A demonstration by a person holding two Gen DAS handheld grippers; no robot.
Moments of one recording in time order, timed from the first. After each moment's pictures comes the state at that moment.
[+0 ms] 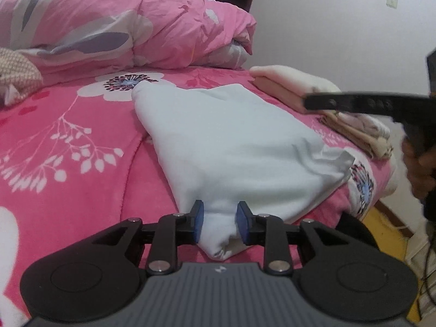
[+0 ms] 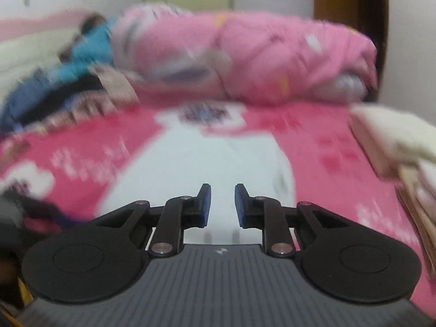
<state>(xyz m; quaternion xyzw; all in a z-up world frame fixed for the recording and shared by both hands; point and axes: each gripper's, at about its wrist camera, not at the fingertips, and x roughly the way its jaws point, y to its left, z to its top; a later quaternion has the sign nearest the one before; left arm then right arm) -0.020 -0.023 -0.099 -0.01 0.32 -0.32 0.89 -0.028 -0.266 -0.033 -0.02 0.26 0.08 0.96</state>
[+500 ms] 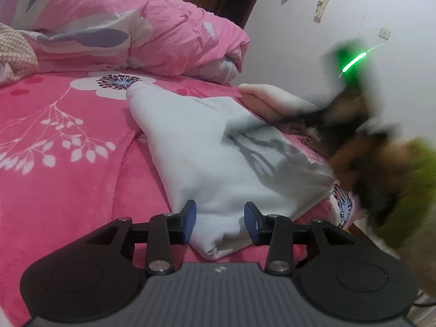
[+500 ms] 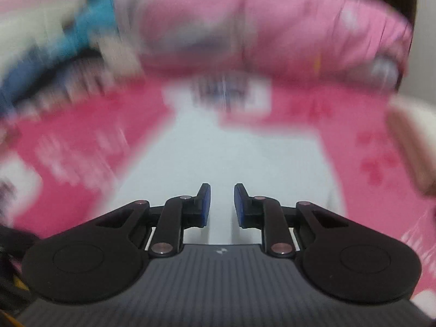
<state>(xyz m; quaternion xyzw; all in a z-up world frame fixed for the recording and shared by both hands) -0.020 -0.005 -0.113 -0.08 0.30 -0.36 0.88 0.076 -0.243 -0.078 -0.06 0.38 0.10 0.92</state>
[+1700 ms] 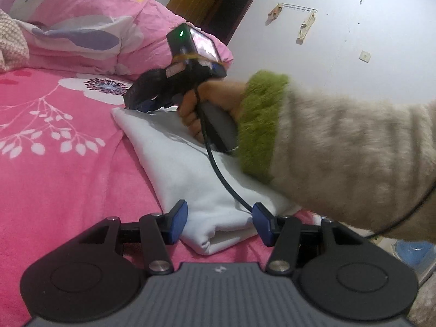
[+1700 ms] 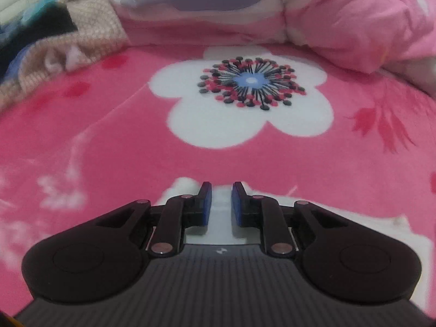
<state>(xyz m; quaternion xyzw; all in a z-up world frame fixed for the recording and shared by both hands) -0.023 0.016 -0.127 -0.13 0.26 -0.40 0.87 0.250 -0.172 -0.098 -0.07 0.42 0.11 0.90</state>
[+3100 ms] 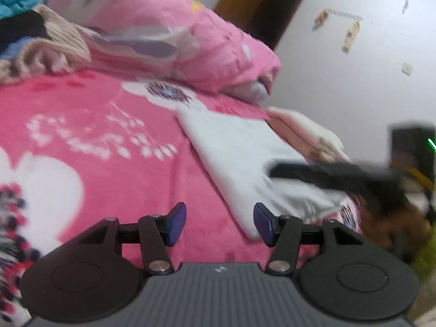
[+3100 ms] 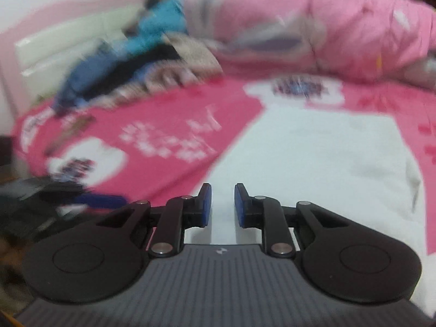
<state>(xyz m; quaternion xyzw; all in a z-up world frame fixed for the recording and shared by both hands) -0.044 0.074 -0.092 -0.14 0.29 -0.29 0.90 -0.014 -0.191 -0.066 0.00 0.32 0.22 0.92</state>
